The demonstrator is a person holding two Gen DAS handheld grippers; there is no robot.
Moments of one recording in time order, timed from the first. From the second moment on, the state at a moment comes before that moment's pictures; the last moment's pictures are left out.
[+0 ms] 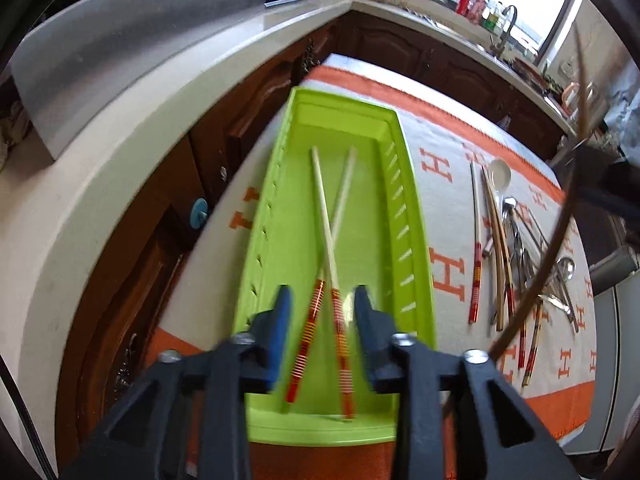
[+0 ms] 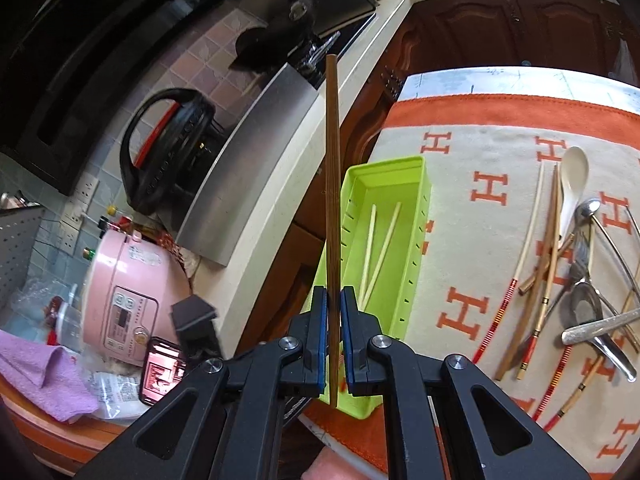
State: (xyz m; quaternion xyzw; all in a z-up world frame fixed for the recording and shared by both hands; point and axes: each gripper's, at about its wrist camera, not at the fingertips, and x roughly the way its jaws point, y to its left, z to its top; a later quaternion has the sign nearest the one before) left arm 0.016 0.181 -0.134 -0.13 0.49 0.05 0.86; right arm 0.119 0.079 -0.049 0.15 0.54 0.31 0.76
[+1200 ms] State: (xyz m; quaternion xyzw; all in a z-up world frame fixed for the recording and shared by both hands) left arm 0.006 0.213 -0.097 -0.12 0.43 0.15 0.88; right arm 0.139 0.122 -0.152 0.08 0.61 0.23 0.75
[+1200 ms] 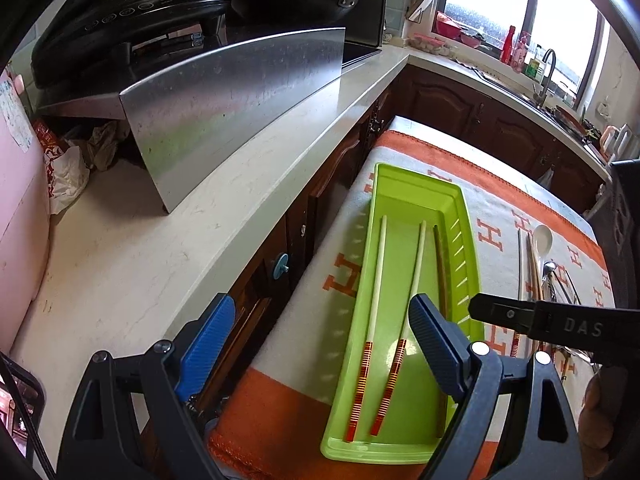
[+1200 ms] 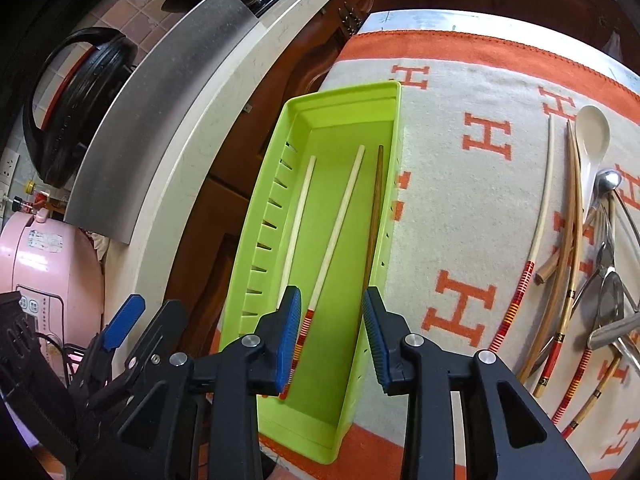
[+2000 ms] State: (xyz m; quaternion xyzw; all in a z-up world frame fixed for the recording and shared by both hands) left arm 0.001 0.175 -0.083 -0.08 0.43 0.14 0.89; right arm 0.076 0.010 -0.109 0.13 0.54 0.19 0.81
